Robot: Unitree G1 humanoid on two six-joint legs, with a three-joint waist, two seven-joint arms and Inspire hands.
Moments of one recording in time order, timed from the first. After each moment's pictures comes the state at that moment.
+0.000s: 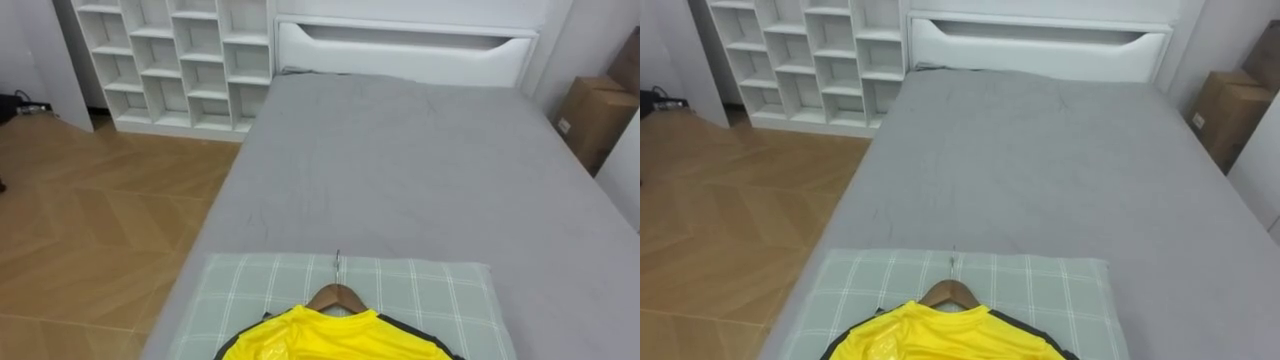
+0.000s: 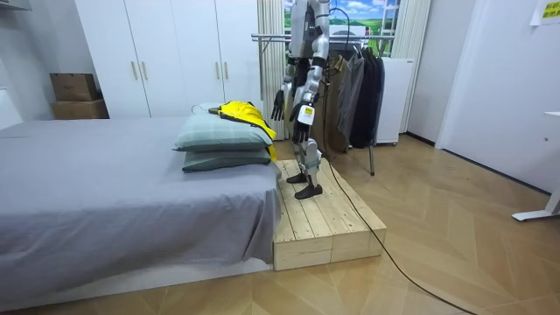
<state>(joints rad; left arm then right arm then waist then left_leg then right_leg) 0.14 0.14 0.11 1.16 -0.04 -0.03 0.10 0.07 -0.16 0.06 1.32 0.27 -0.02 0.12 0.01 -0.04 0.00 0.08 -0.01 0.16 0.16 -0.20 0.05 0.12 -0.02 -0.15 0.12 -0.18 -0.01</state>
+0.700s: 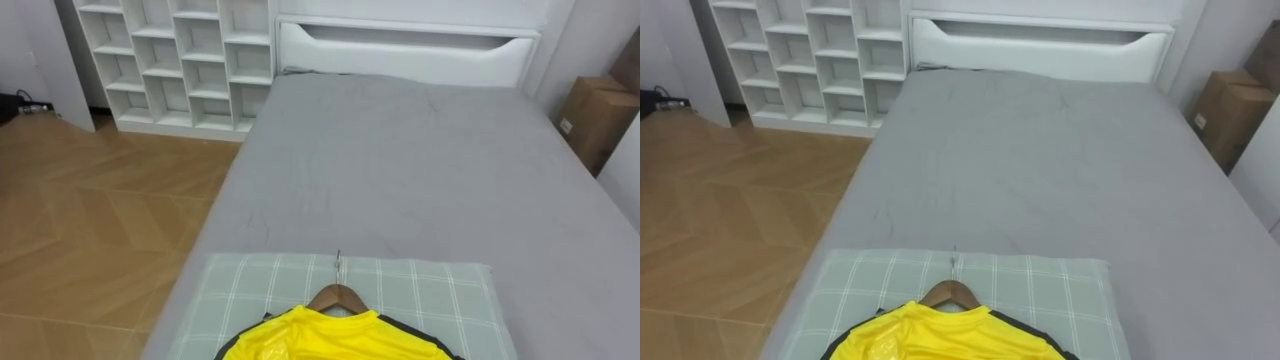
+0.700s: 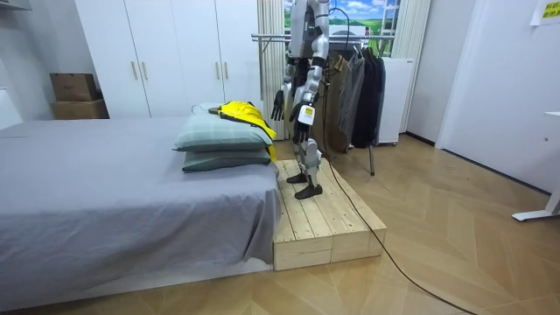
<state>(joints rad) 0.14 0.14 0.10 1.16 -0.05 -0.03 0.11 0.07 -0.15 0.06 1.32 0.27 -0.02 0.10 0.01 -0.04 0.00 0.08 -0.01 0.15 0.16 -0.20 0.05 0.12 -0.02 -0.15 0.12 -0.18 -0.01</state>
